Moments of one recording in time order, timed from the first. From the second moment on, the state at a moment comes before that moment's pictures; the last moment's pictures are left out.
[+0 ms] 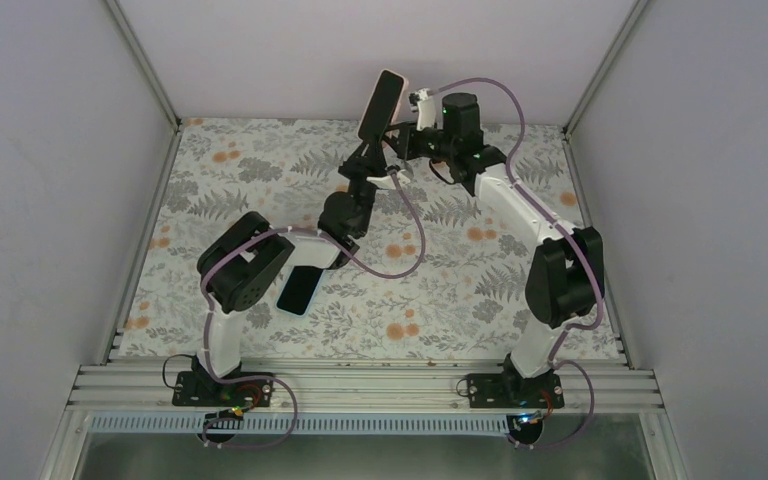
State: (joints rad) left arm -0.75 2.00 1.07 1.38 -0.50 1.23; right arm 0.41 1.77 1.52 -0.12 -0.56 0.34
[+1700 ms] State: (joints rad) left arm -0.55 0.89 0.11 0.70 -0.69 1.32; right arm 0.17 1.83 1.23 -0.94 -0.59 -0.40
